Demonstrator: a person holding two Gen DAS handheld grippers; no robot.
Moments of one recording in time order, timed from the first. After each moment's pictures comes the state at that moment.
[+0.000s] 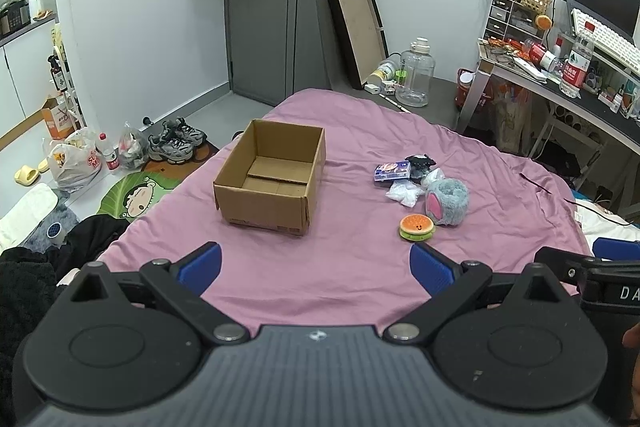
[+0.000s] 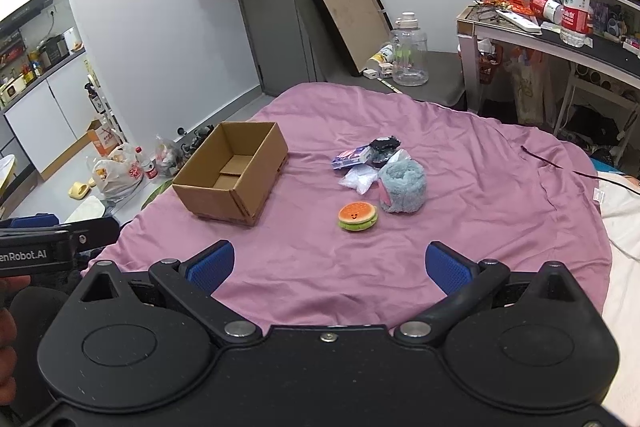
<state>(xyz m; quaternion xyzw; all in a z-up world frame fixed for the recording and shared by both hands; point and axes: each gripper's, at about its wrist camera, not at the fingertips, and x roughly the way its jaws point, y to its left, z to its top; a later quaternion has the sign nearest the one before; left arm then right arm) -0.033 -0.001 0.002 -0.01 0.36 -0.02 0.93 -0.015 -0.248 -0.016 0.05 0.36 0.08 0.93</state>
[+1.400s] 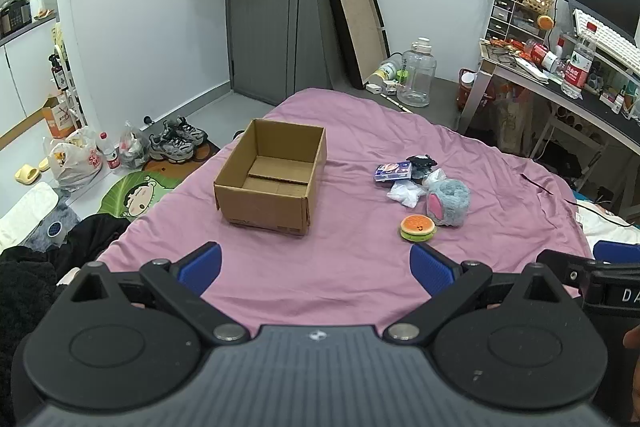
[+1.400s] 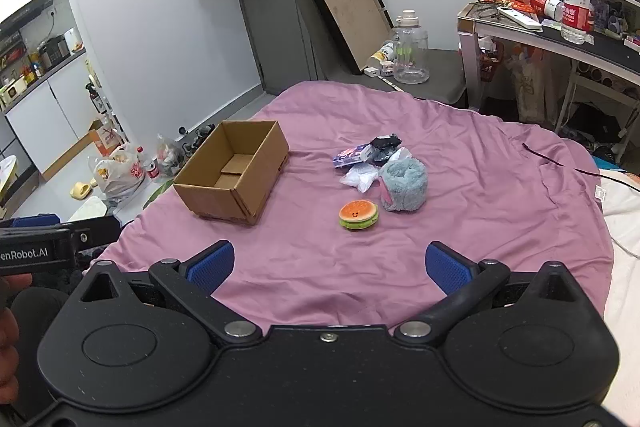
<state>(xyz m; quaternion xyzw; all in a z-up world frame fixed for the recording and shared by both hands) -0.034 0.000 0.003 -0.02 0.36 -0.02 0.93 -0.013 -0.248 -0.019 0.05 0.36 0.08 0.93</state>
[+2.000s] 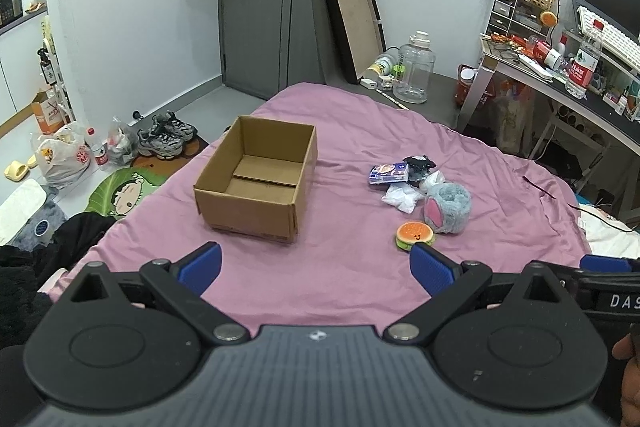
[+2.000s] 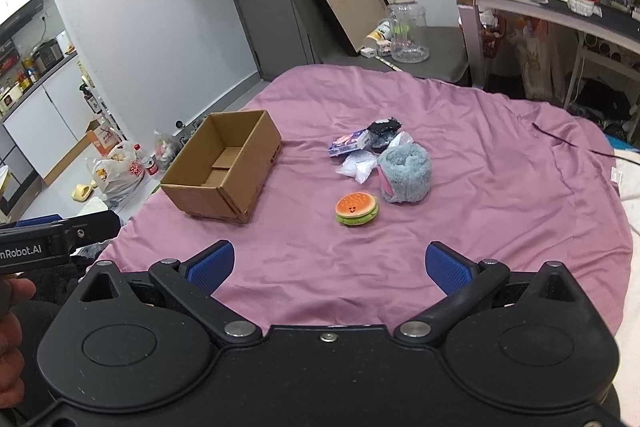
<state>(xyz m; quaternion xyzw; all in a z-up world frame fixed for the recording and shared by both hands) 0.012 -0.009 -0.014 -0.03 0.37 -0.03 0.93 0.031 -0.264 -0.044 0.09 0.39 0.07 0.91</state>
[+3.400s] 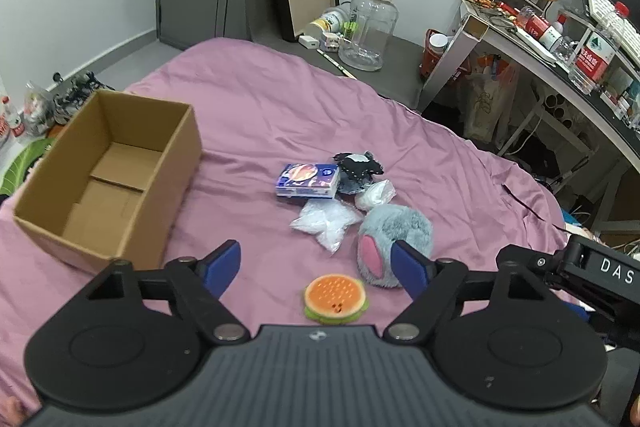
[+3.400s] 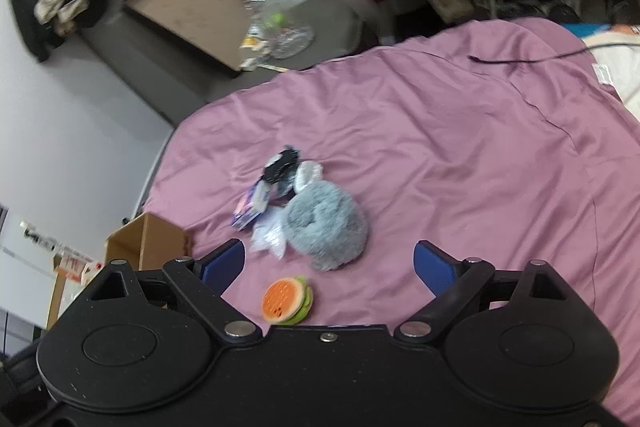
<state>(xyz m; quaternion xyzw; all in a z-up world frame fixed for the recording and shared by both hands) 0.185 -0.109 -0.102 -0.08 0.43 -0.09 0.89 0.169 -0.360 -0.121 0.29 0.41 -0.06 0.86</state>
